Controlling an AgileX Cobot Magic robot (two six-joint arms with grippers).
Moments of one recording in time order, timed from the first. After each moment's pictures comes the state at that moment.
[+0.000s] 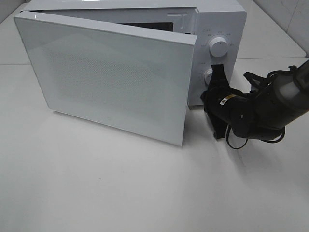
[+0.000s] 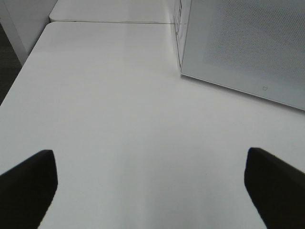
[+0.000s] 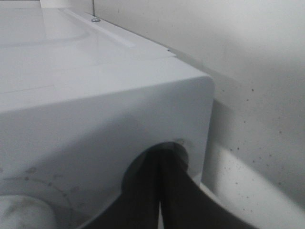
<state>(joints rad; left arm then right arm) 0.02 -0.01 -0.52 -0.04 1.07 0.03 0.42 2.13 -0.84 0.37 -0.83 1.36</state>
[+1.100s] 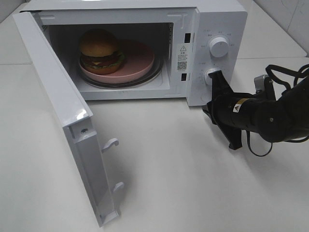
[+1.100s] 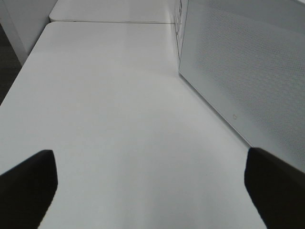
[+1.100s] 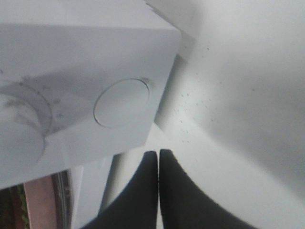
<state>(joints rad) 0.02 -0.01 -0.52 -0.04 1.07 0.03 0.39 1.96 -0.68 0.08 -0.63 1.36</state>
